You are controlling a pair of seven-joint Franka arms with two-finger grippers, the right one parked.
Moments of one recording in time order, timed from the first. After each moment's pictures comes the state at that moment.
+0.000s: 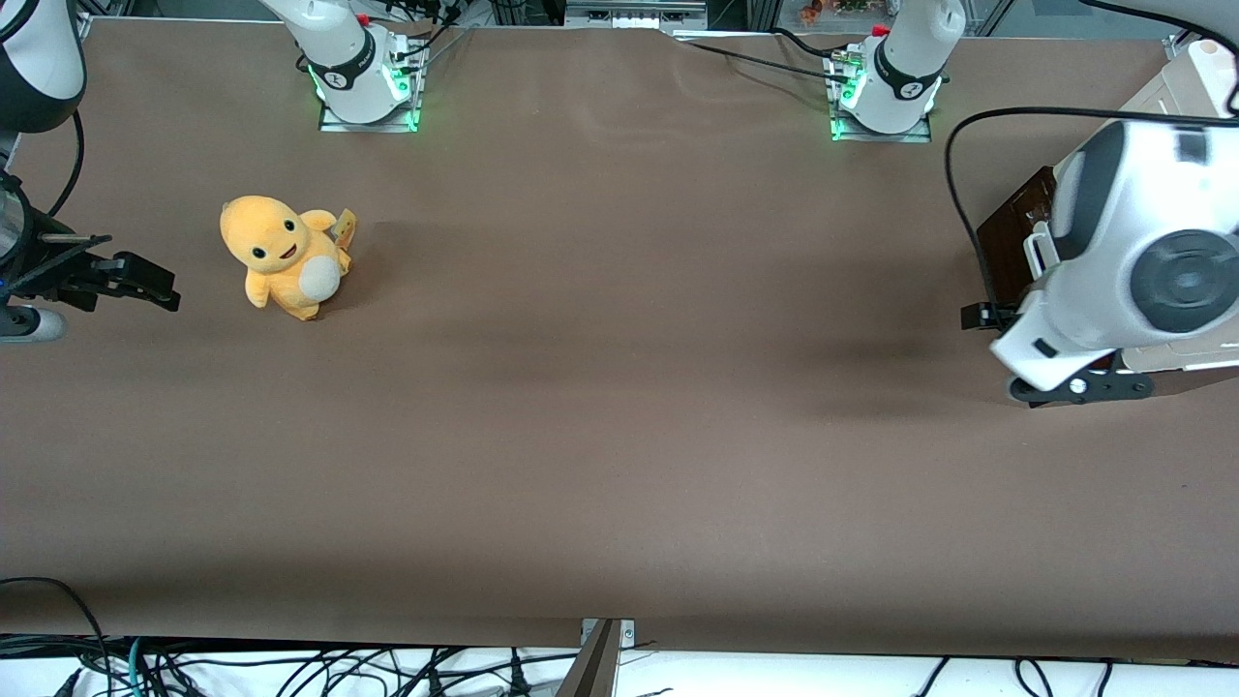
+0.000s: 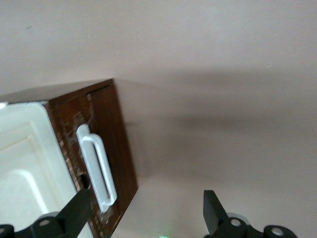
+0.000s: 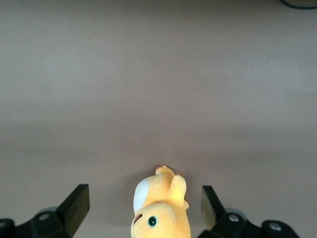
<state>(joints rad) -0.18 0.40 0.01 -1.36 0.26 1.39 -0.21</state>
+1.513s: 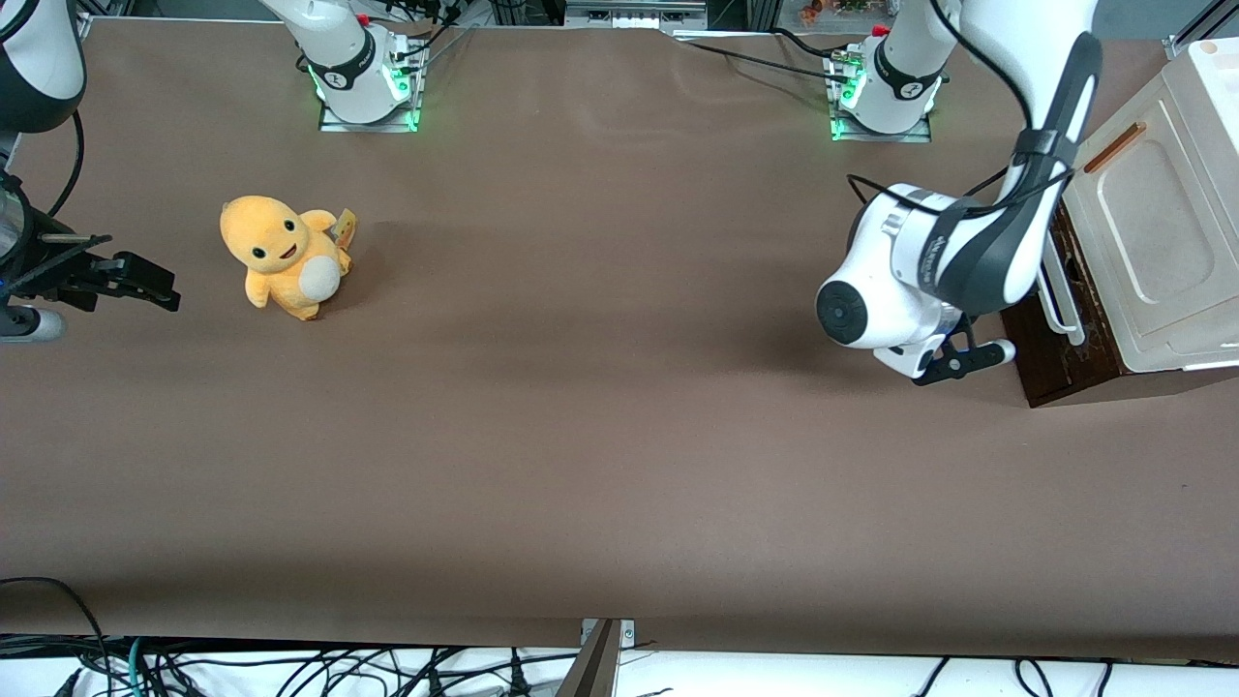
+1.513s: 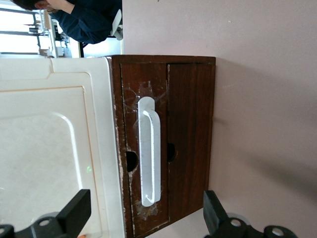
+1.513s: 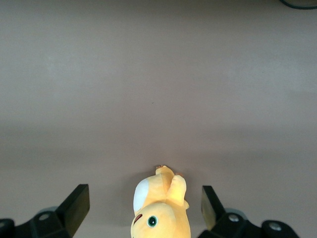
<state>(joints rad) -0.21 0.47 -0.18 -1.72 0.78 1.37 -0.81</state>
